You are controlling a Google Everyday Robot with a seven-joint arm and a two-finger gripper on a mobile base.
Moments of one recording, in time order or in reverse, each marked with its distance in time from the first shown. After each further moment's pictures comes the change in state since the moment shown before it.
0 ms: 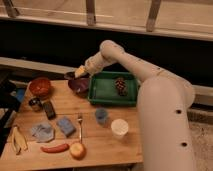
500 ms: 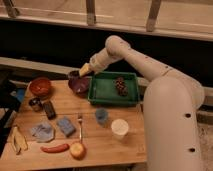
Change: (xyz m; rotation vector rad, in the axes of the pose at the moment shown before) arm 0.008 0.008 -0.034 0.053 0.078 -0.049
